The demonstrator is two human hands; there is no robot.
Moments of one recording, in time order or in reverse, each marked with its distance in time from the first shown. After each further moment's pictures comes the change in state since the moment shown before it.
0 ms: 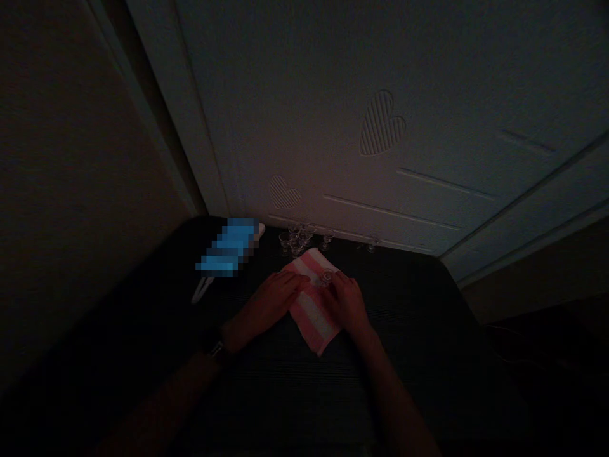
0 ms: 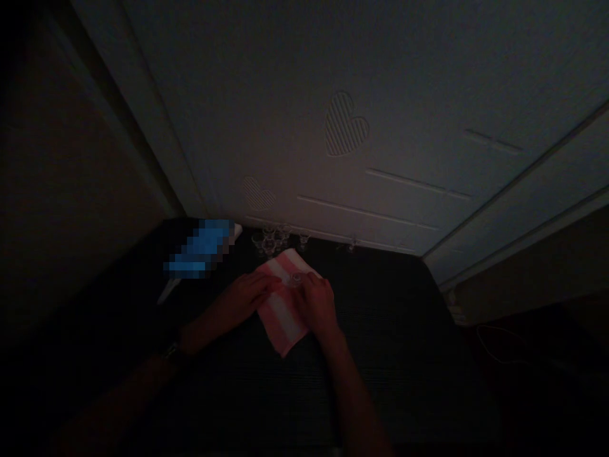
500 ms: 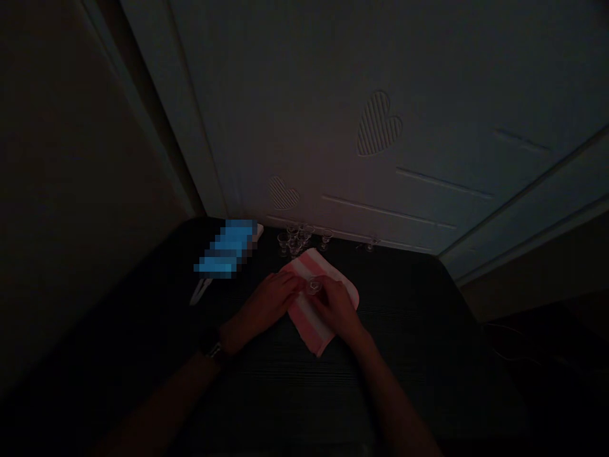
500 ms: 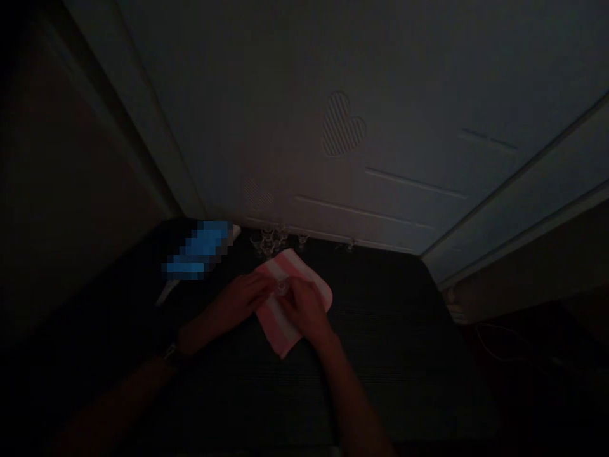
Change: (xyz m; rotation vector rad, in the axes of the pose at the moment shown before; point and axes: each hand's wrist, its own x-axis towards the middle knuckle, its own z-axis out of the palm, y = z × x) left_hand 0.000 0.000 -0.003 0.011 0.012 0.007; right_hand -0.002 -0.011 0.007 0.276 -0.014 -0.051
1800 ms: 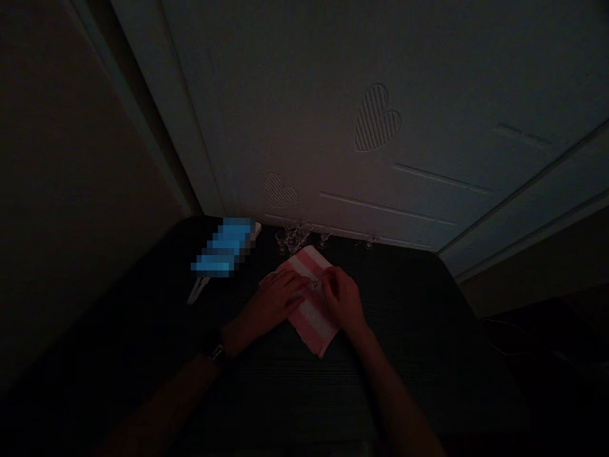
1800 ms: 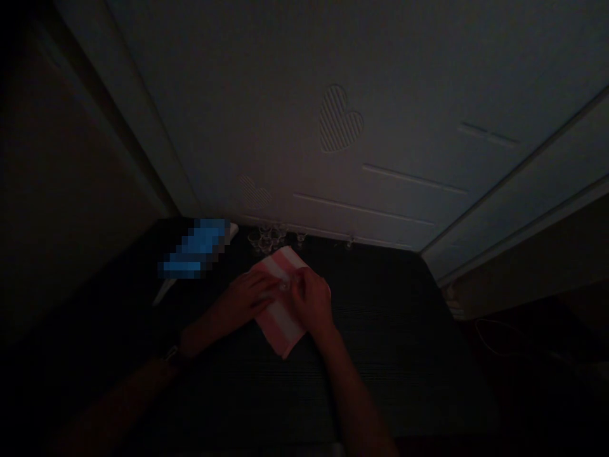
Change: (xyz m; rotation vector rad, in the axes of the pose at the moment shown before) left_hand 0.001 0.010 0.001 0.048 -0.020 0.014; right_hand 0.001 -0.002 -0.008 -0.040 0.182 0.156
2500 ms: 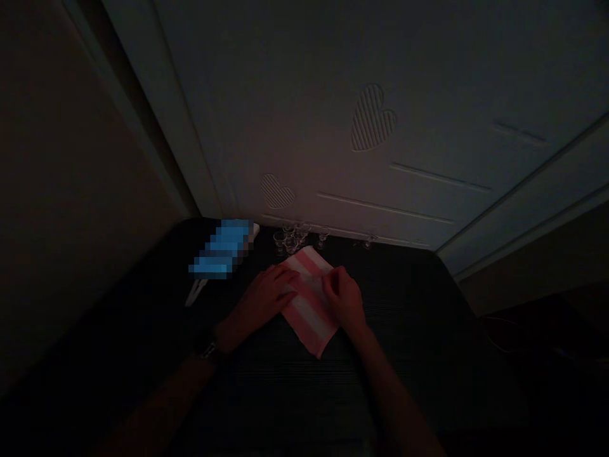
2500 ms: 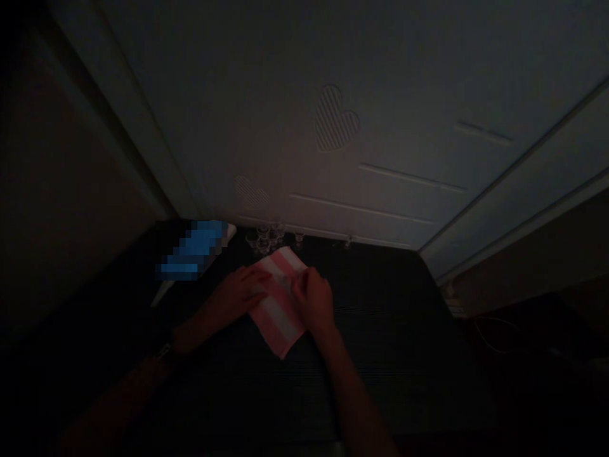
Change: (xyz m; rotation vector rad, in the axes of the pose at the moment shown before) left_hand -0.001 -0.016 -0.002 0.023 0.017 -0.069; right_hand 0.000 0.010 0.003 -0.079 0.022 0.112
